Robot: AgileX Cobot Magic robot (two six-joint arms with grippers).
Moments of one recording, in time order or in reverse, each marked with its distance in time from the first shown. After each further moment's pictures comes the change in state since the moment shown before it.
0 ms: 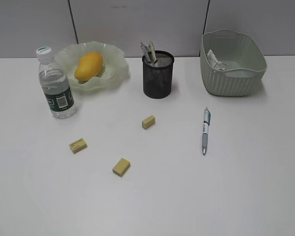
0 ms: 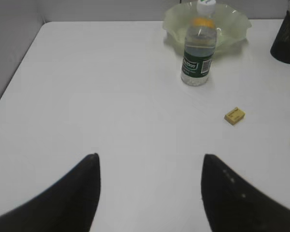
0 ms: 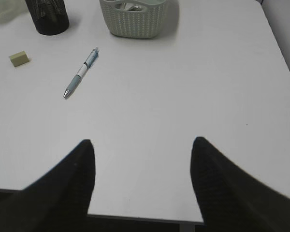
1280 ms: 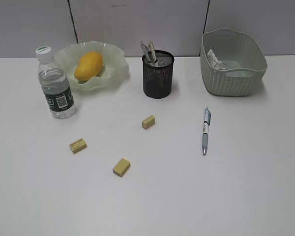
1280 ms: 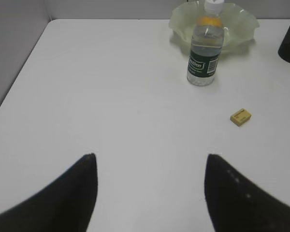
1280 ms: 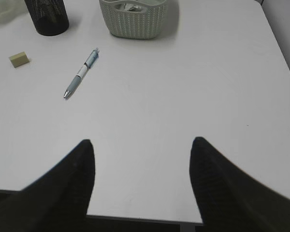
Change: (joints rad) left arm 0.020 -0.001 0.000 0.001 0.002 0.000; right arm 0.000 0.000 0.000 0.000 0.000 0.000
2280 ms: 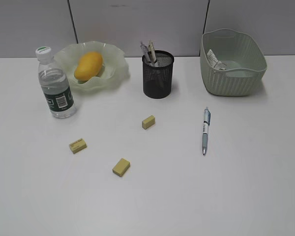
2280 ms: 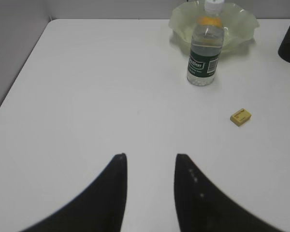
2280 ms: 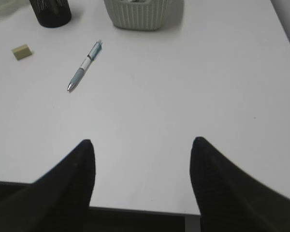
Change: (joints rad) left arm 0.000 0.000 0.000 0.000 0.000 0.000; right arm 0.000 0.033 0.000 0.013 -0.001 0.000
